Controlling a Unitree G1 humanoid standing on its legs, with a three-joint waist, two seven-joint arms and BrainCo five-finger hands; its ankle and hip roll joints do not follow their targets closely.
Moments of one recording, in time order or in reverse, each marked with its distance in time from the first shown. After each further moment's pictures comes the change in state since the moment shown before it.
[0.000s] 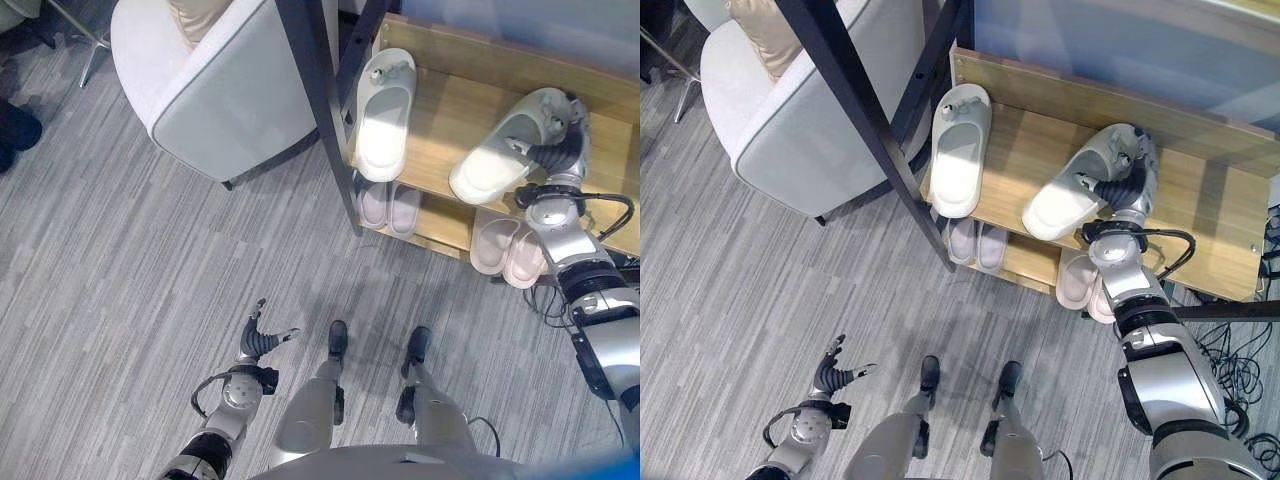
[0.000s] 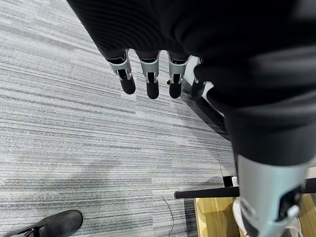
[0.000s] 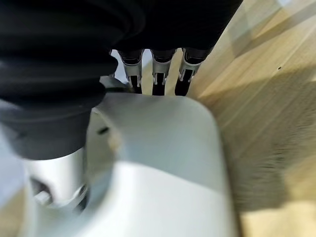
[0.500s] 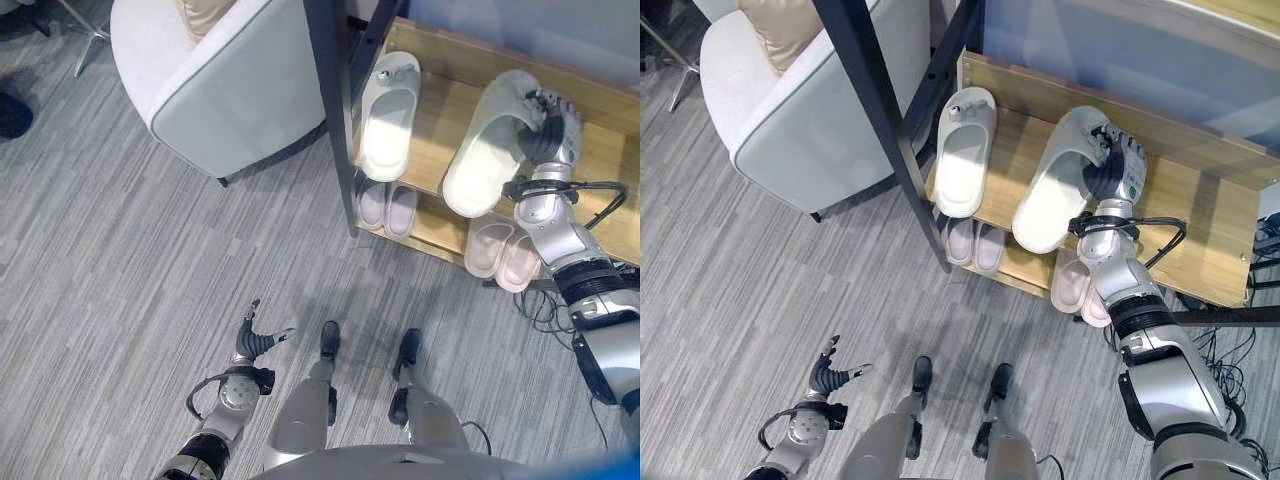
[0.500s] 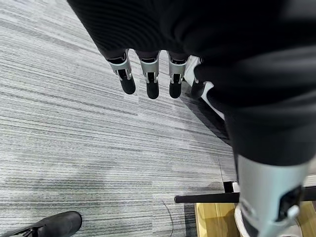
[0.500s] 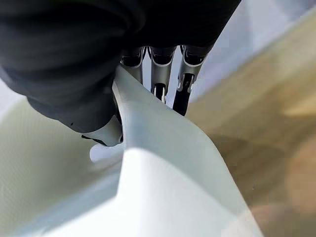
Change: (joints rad) left arm -0.001 -0.003 0.005 0.014 0.010 -0.010 0.024; right arm 0.078 -0.003 -0.023 -0.304 -0.236 0.059 -0.066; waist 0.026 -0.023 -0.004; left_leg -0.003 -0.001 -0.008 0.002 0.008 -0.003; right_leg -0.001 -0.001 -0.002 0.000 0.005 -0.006
